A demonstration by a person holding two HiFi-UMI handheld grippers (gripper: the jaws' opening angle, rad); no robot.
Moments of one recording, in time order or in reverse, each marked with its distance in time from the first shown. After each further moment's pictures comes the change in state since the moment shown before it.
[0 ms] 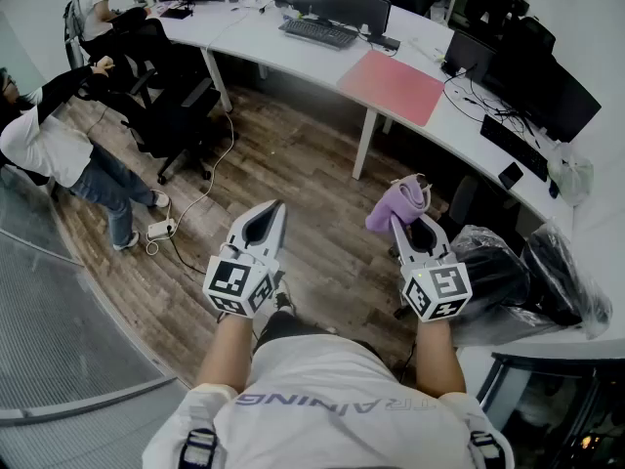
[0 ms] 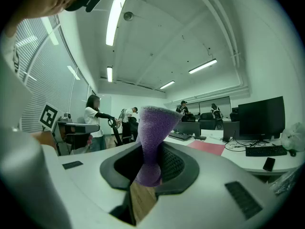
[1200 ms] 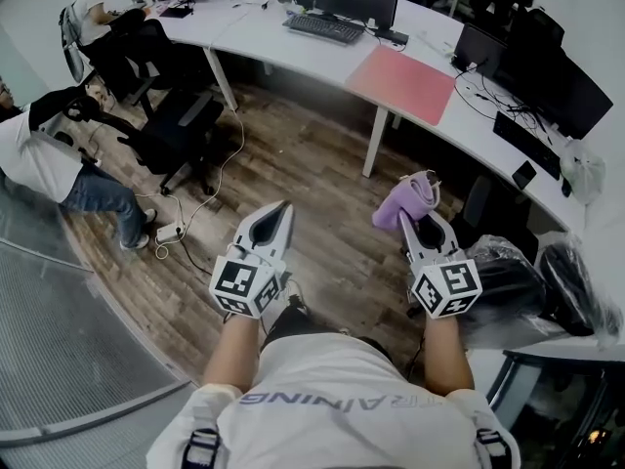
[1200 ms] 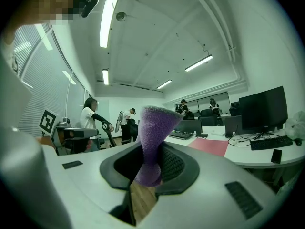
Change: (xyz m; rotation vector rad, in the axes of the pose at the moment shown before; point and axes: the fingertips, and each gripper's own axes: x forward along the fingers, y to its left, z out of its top) left arm 0.029 0.034 -0.009 -0.007 0.036 -0.023; right arm 0.046 -0.012 -0.006 0.074 -0.010 -0.001
